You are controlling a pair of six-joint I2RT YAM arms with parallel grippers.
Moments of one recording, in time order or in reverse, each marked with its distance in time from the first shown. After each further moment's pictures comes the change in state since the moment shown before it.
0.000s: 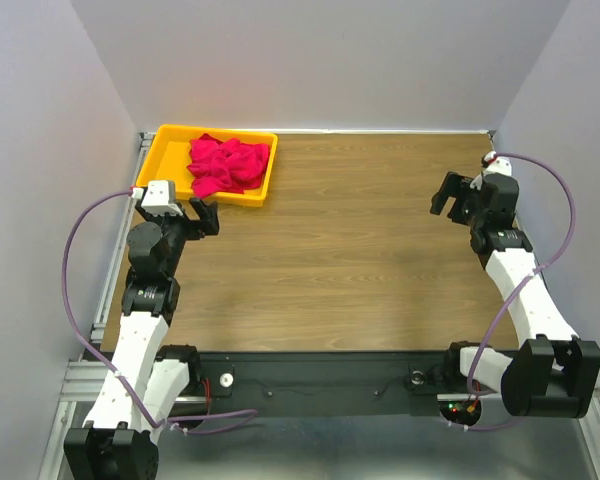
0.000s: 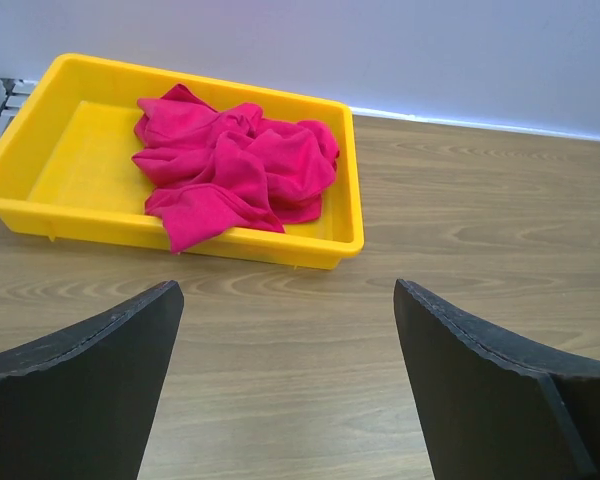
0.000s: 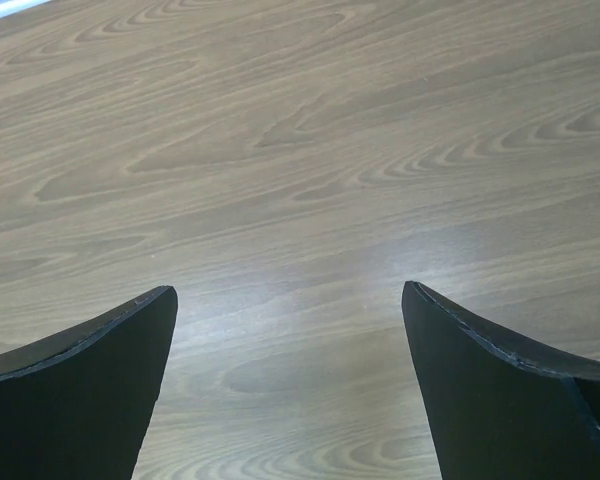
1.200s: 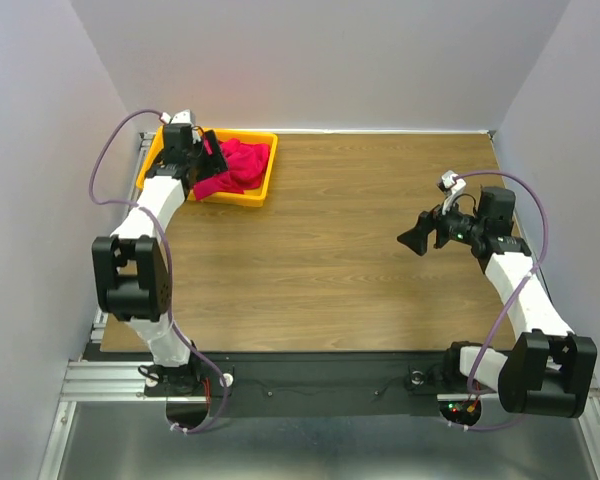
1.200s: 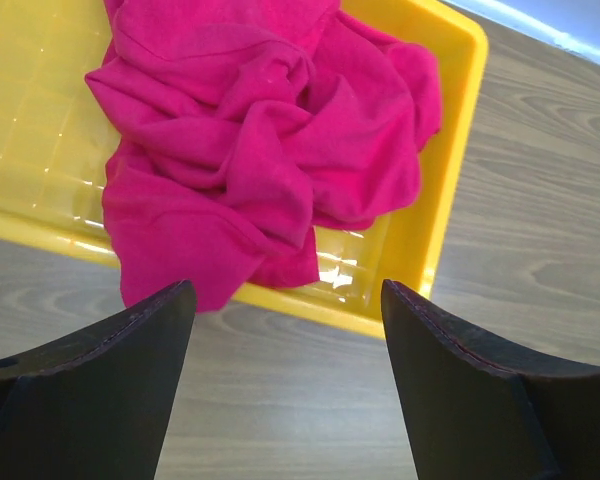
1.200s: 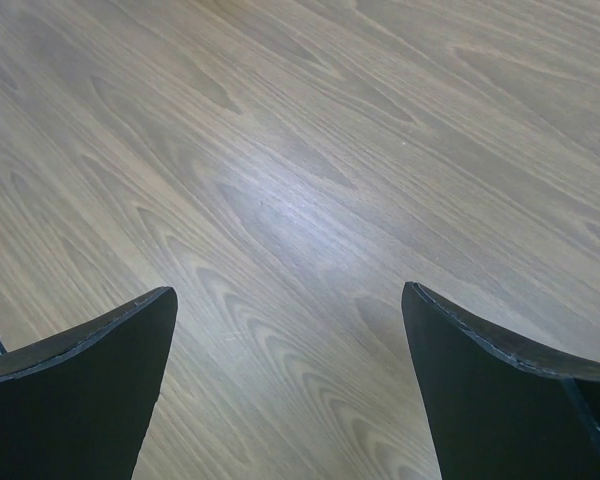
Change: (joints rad) left arm 0.001 0.952 0.792 -0.375 -0.061 -0.163; right arm -0.051 0.008 -0.077 -0.087 -0.895 -0.481
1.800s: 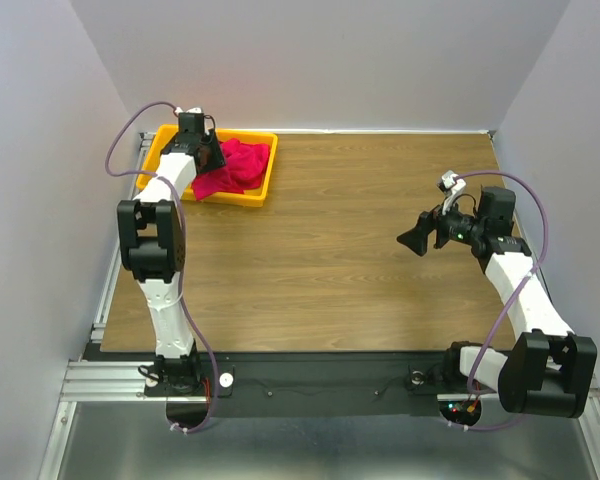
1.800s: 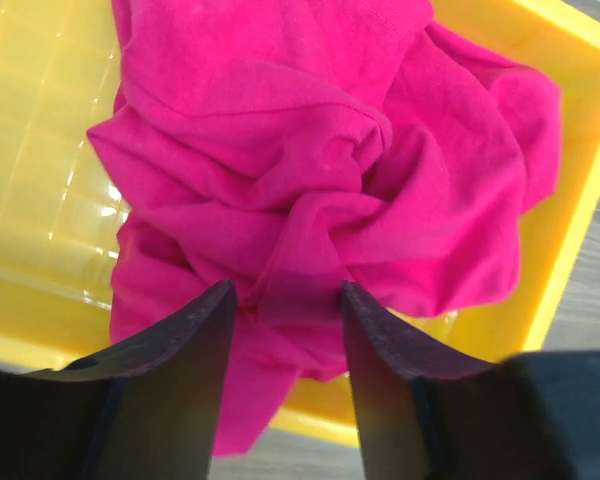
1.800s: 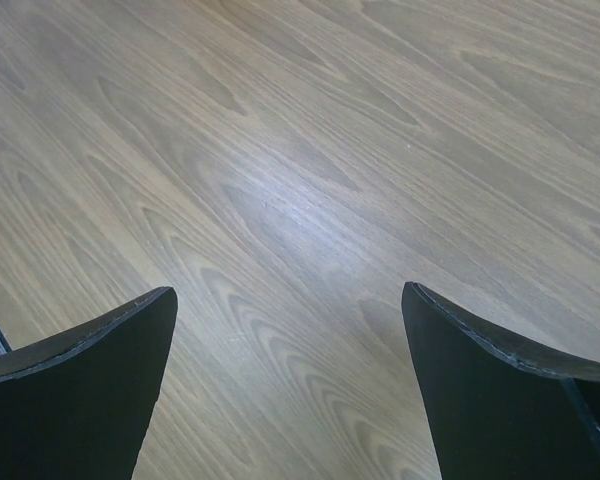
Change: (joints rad) left arm 0.000 0.368 0.352 -0.140 -0.084 0.041; right arm -0.002 0.000 0.000 0.000 -0.018 0.000
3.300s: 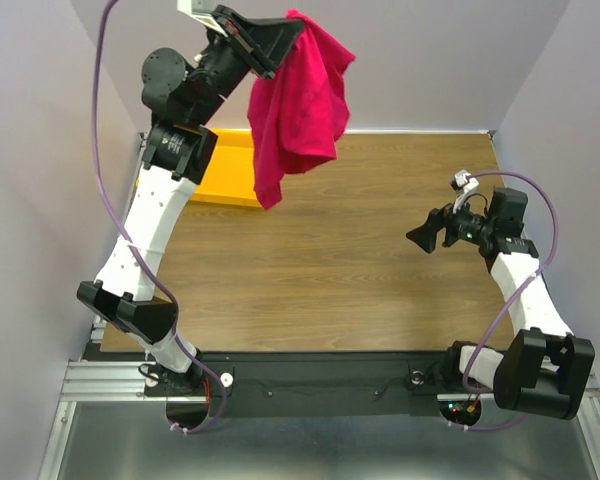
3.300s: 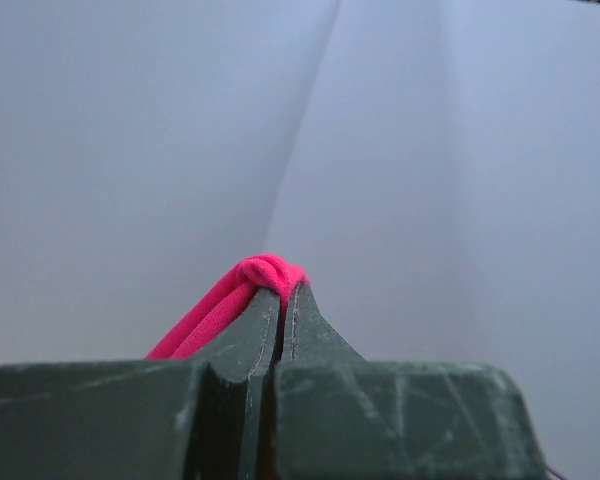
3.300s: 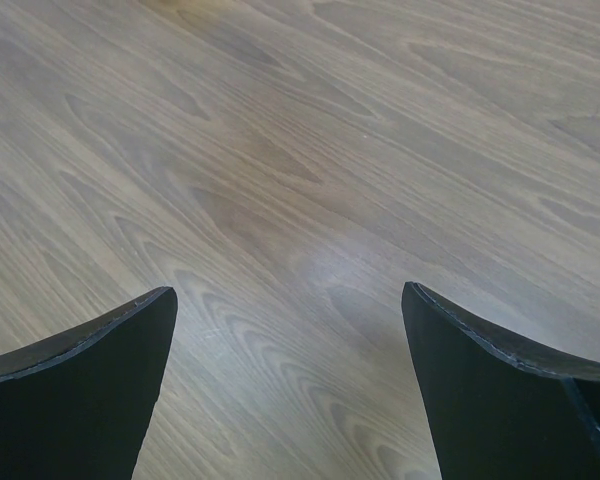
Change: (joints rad) left arm -0.369 -0.438 0.359 0.506 0.426 -0.282; right arm -0.079 0.000 0.000 0.000 -0.008 0.002
